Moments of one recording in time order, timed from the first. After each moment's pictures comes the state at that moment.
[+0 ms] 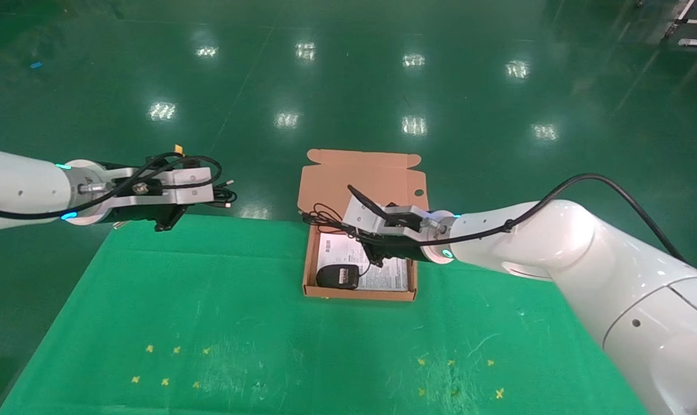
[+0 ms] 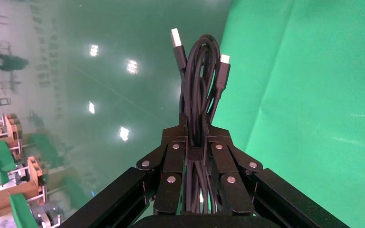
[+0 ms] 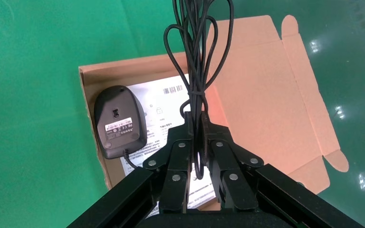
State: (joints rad) left arm -1.59 0.97 0.79 -1.21 2.30 1.08 -0.47; right arm 1.62 -1.36 -1.09 0.47 -1.49 -0.64 0.05
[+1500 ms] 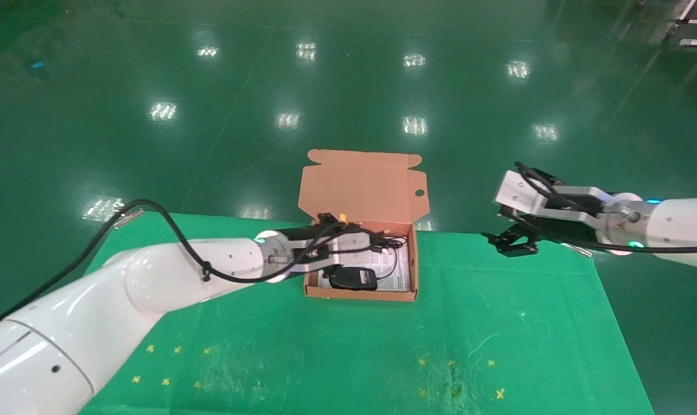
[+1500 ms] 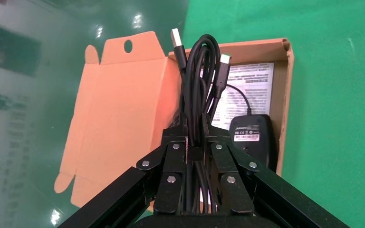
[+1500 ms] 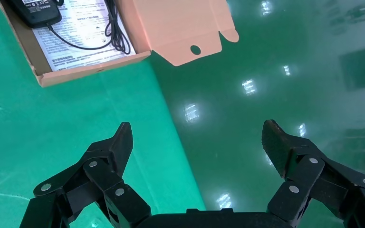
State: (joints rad) left arm -1.49 1.37 1.08 -0.65 1.61 0.53 0.11; right arm 1.64 -0.79 -1.15 1.02 -1.67 -0.66 0.37
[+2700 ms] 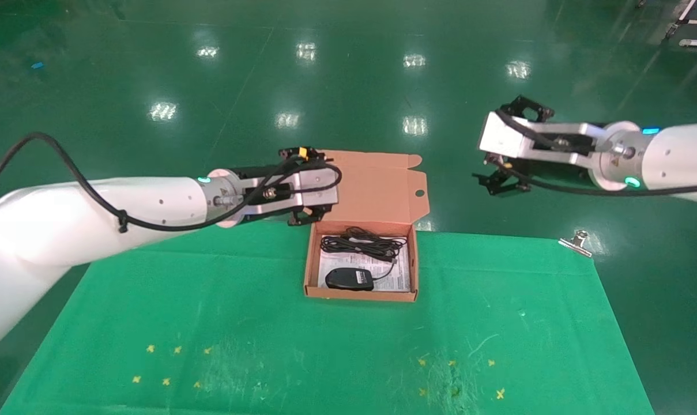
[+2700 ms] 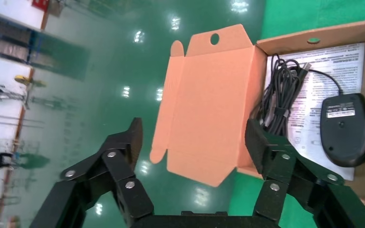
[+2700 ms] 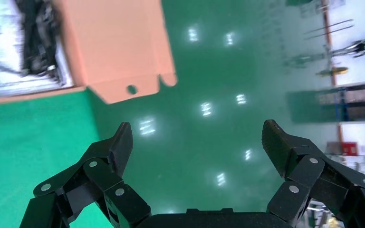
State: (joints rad) left arm -1.57 1.14 1.03 -0.93 1.64 0.59 -0.05; right arm 1.74 -0.84 -1.09 1.04 -1.68 -0.69 0.27
